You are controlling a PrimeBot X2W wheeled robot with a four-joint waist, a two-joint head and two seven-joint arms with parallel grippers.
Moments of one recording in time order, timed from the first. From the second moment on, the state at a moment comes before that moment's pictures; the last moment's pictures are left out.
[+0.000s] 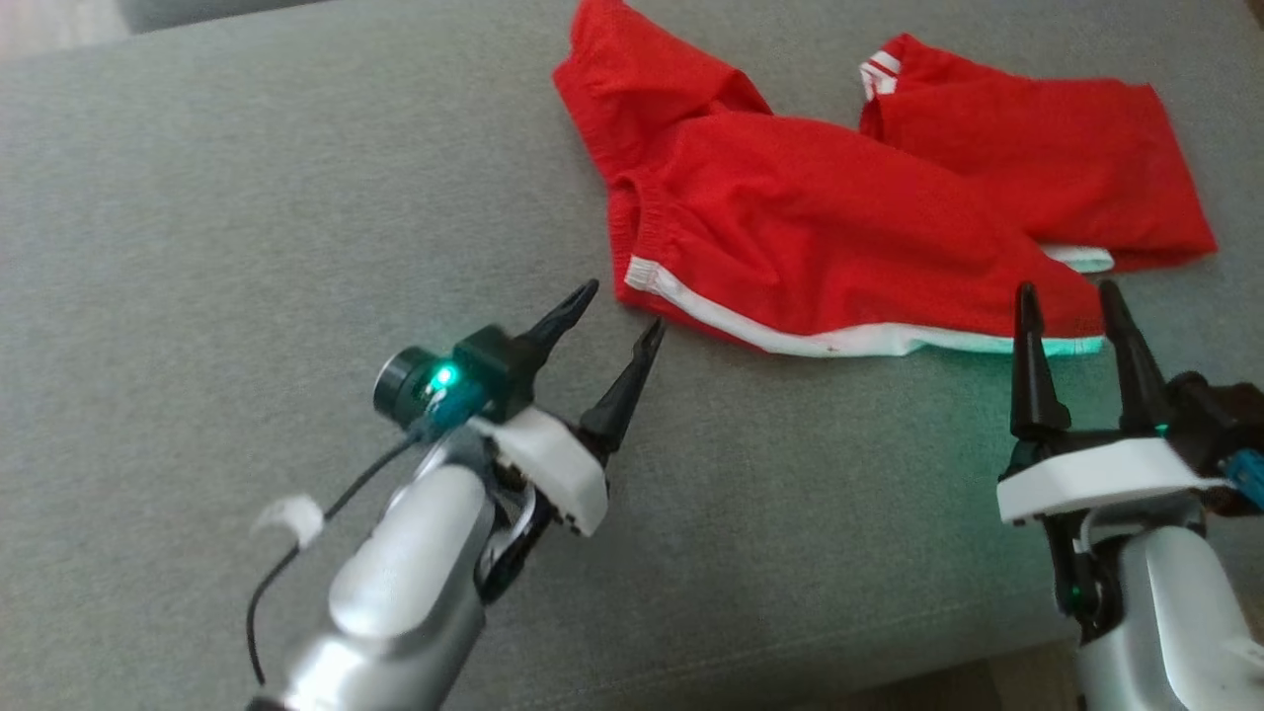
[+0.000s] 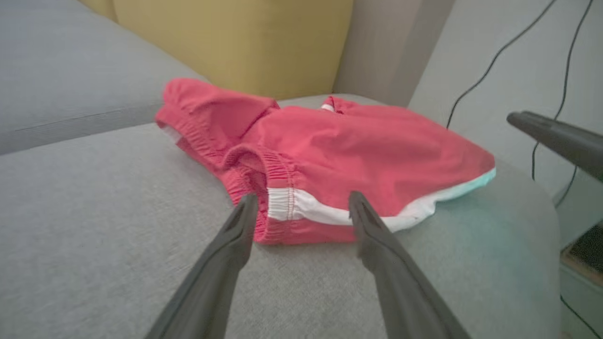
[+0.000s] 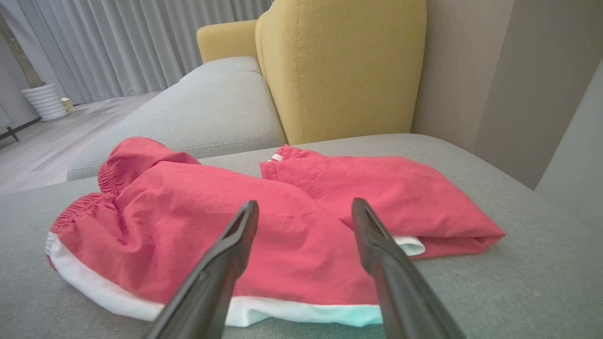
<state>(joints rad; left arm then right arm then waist) -0.47 0.04 -0.60 0.51 -0.27 -0.12 -0.24 -0.17 -0.04 -0.06 0.20 0.14 0.13 -0.13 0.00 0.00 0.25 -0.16</state>
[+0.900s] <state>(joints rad) -0.67 0.04 -0.77 0.79 -0.48 -0.13 -0.25 -0.20 -0.04 -0.03 0.24 0.15 0.13 -0.15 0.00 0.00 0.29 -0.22</state>
